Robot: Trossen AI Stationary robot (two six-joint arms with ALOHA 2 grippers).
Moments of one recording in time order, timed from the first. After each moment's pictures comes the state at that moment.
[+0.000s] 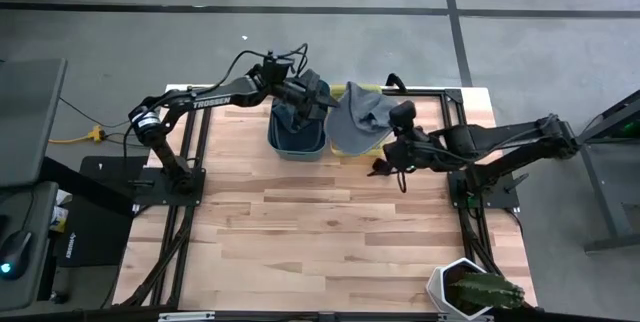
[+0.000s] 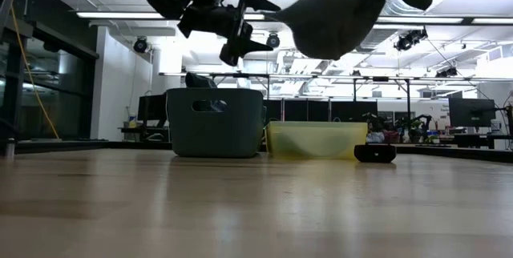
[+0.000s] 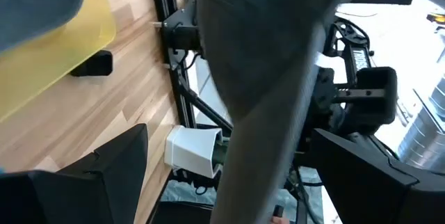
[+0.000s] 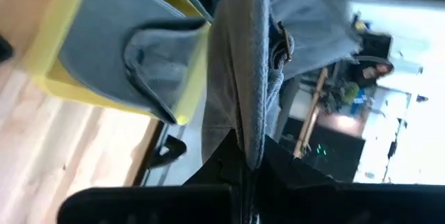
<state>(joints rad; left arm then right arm) 0.57 1.68 1.26 0.16 0.86 -1.34 0.15 1.24 1.21 -0.99 0.95 -0.71</state>
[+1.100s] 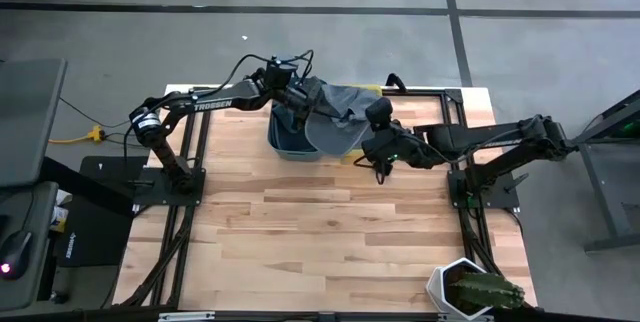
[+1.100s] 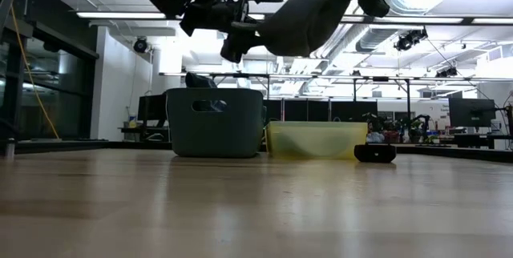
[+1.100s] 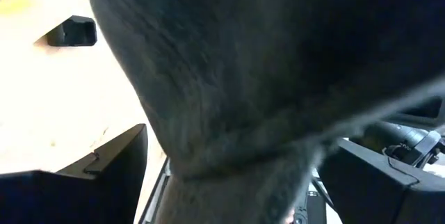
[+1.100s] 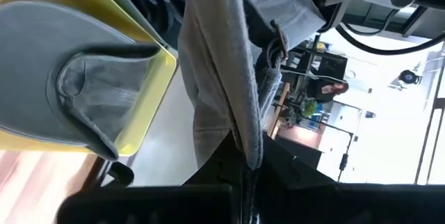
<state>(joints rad) 0.52 1.68 1.26 0.15 0.93 -1.30 0.07 1.34 1.21 -0.59 0.93 -1.09</state>
